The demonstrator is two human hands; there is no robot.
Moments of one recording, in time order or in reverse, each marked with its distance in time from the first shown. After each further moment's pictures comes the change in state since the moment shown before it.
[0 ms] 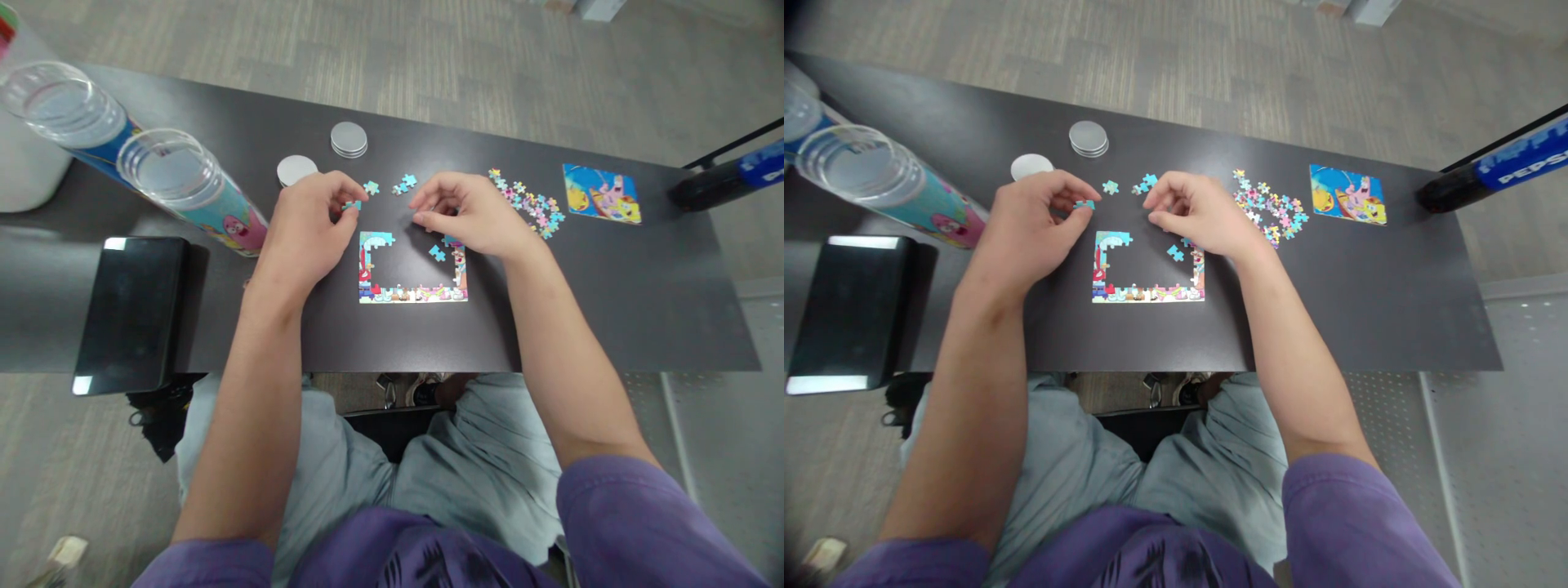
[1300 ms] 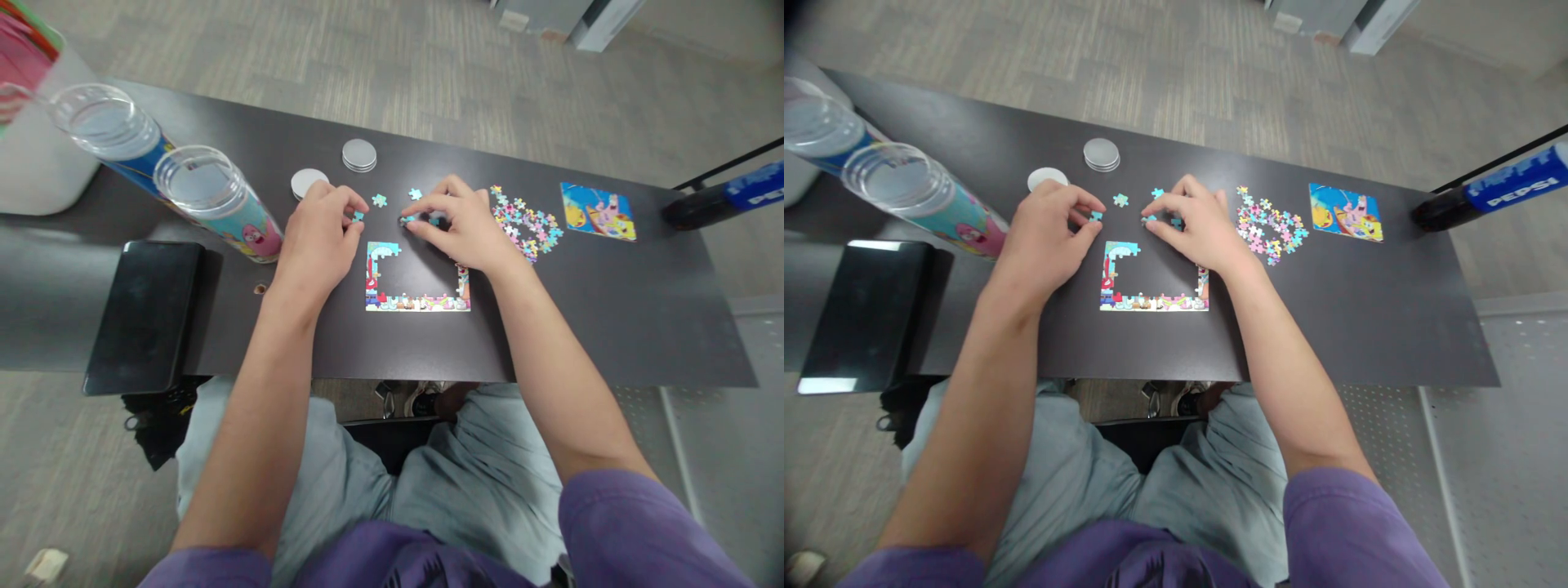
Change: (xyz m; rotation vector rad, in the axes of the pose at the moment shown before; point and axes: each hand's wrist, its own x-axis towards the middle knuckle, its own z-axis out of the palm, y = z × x) left_hand -0.004 -0.004 0.007 0.064 0.047 0.002; right_hand 0.004 0.003 0.011 -0.433 0.093 -0.144
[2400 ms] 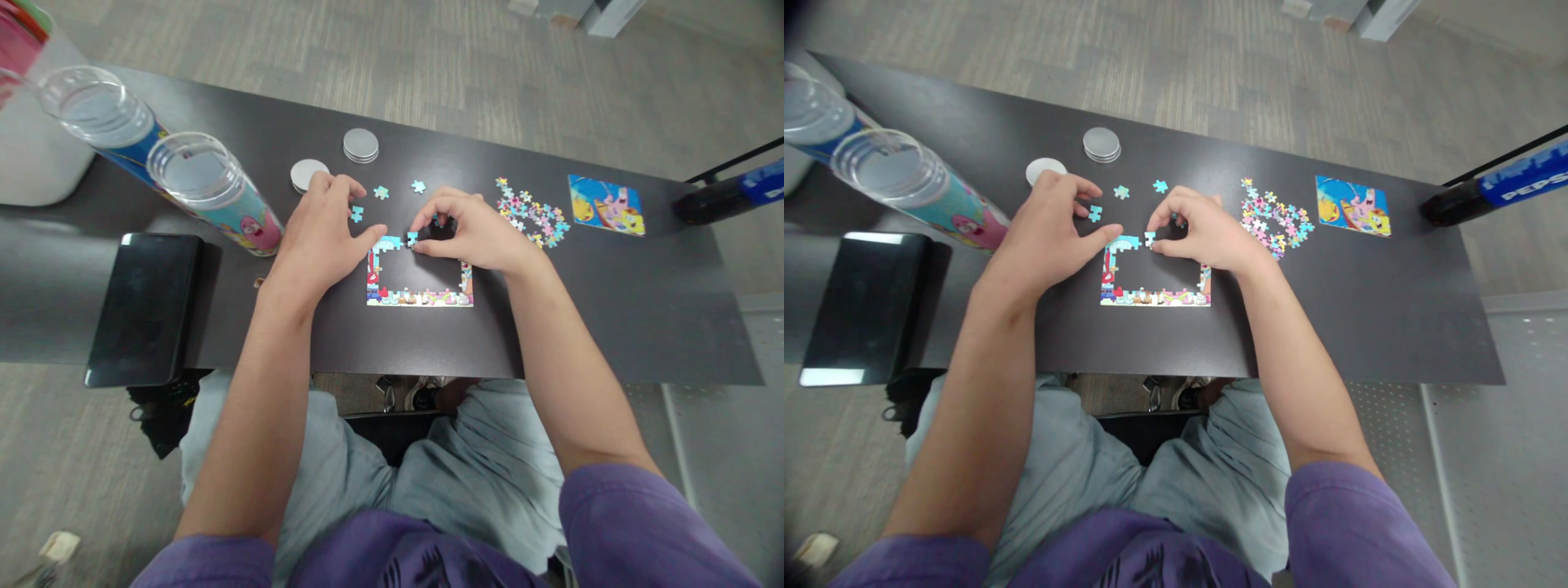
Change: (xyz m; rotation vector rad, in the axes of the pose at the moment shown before) left_hand 0.000 -0.010 0.002 0.052 -0.078 0.026; right_hand -0.005 0.009 -0.005 0.150 -0.112 -0.084
